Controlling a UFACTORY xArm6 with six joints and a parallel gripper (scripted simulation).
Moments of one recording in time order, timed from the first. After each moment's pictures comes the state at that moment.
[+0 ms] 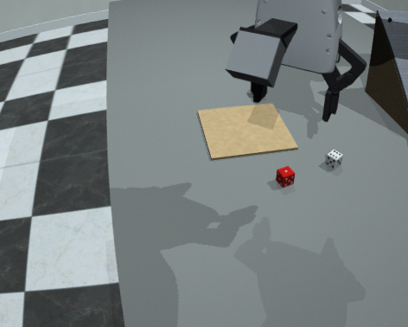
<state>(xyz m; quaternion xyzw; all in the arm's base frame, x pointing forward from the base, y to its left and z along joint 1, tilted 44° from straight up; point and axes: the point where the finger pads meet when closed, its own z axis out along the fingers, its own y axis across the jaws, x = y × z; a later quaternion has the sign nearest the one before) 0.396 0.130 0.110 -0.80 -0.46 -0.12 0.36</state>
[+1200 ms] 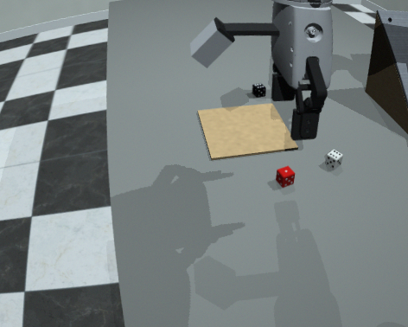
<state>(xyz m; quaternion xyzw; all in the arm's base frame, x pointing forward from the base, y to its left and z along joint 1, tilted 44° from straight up) 0.394 0.141 0.098 -0.93 -0.04 0.06 0.37</state>
